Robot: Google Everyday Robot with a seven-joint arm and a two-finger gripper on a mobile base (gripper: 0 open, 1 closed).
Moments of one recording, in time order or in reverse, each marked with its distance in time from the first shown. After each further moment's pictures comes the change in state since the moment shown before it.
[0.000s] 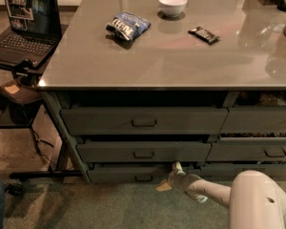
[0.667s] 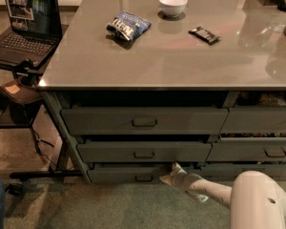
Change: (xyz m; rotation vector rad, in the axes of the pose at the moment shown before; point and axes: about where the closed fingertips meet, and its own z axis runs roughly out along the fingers) arm 0.000 0.001 0.000 -0.001 0.000 0.000
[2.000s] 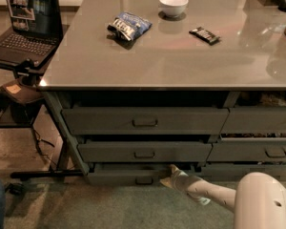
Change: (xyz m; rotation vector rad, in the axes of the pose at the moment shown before) arm 0.003 0.003 -0.010 -0.002 -0.002 0.004
